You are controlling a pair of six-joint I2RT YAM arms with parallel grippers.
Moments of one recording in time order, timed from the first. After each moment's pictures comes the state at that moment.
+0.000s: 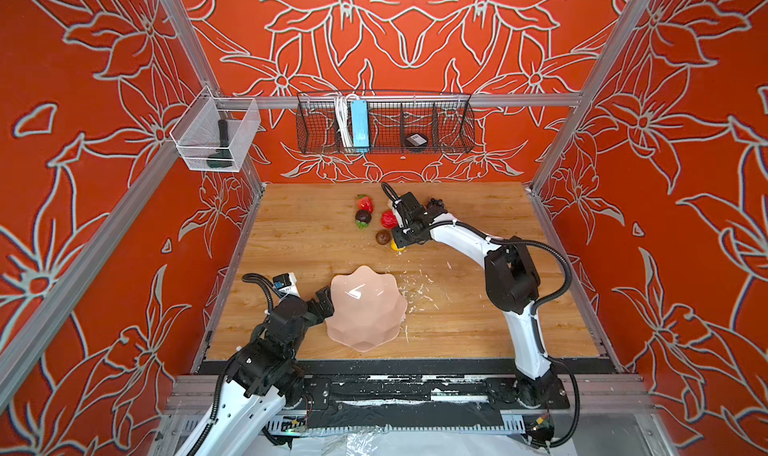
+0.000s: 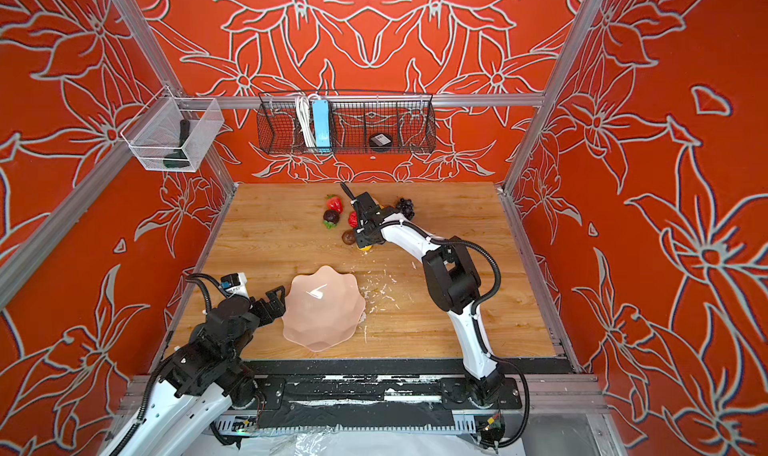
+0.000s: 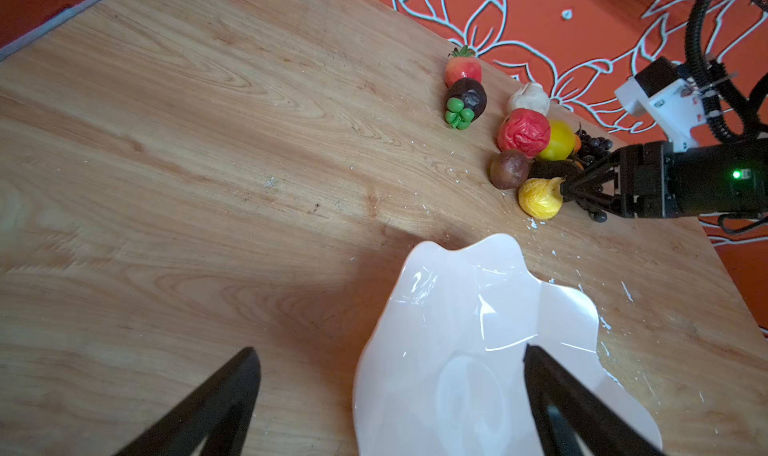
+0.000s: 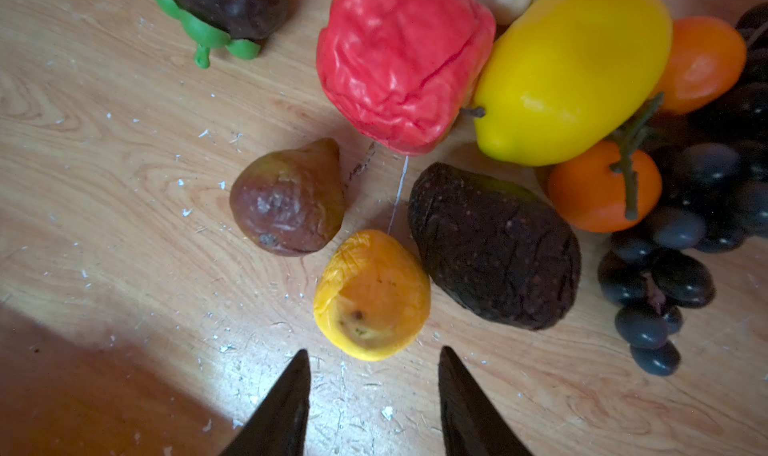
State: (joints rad) left arm -0.44 0.32 0.40 -0.63 -0.36 -0.68; right arm 0.62 2.19 1.84 -0.70 0.03 0.24
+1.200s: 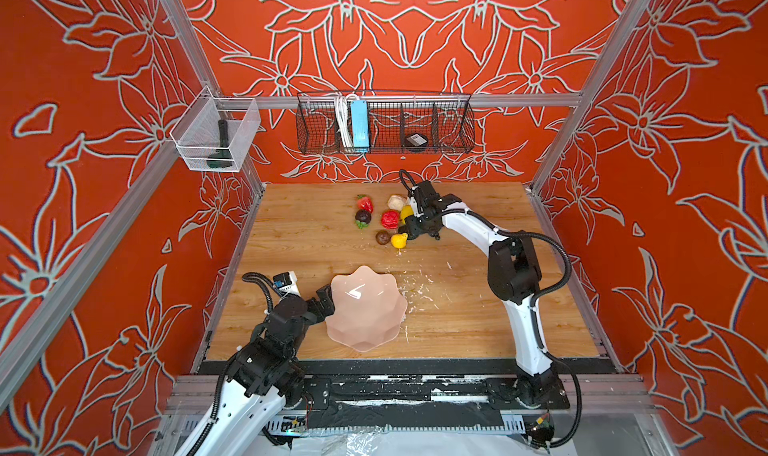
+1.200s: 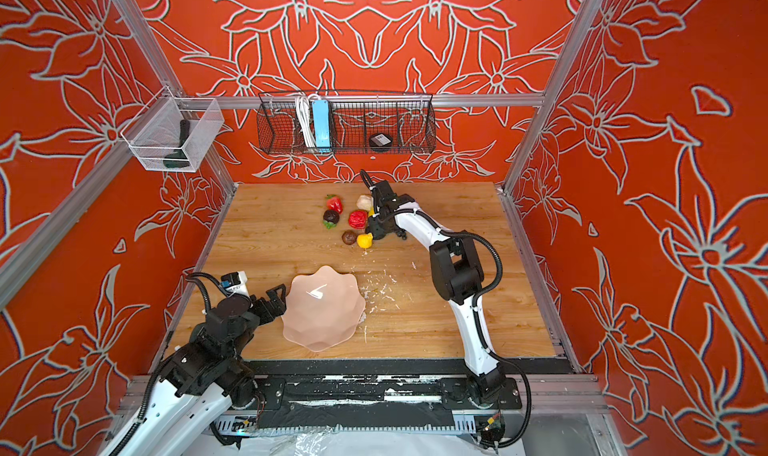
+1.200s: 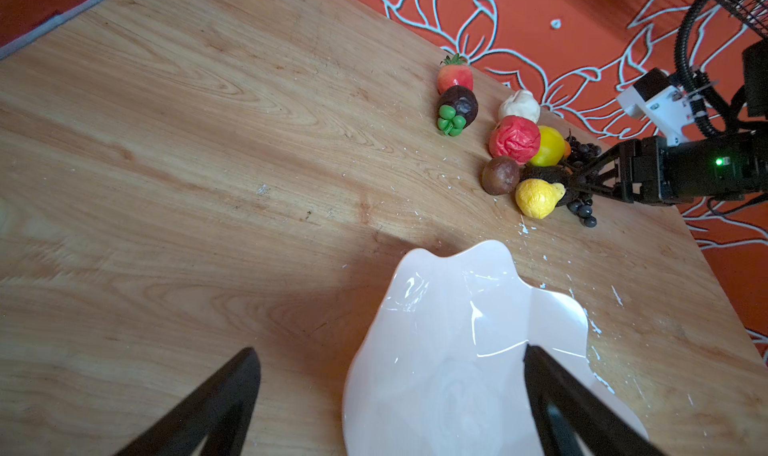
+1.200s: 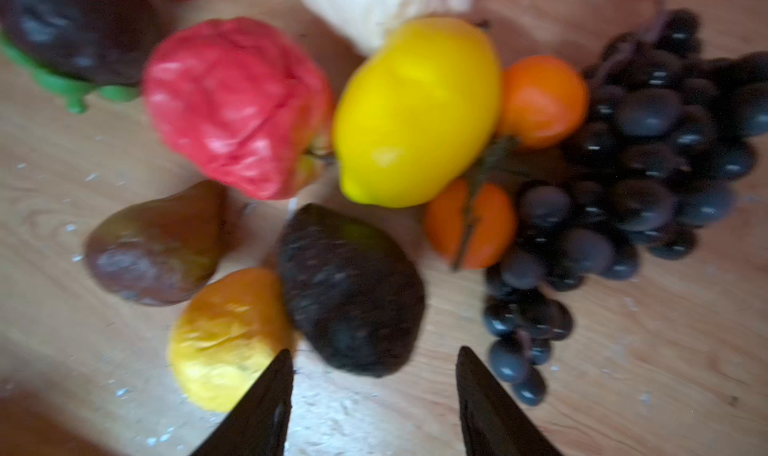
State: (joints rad) left arm -0.44 0.31 0.39 -0.60 -0.35 -0.67; right arm 0.47 2.24 1.94 -0.76 -0.03 0.15
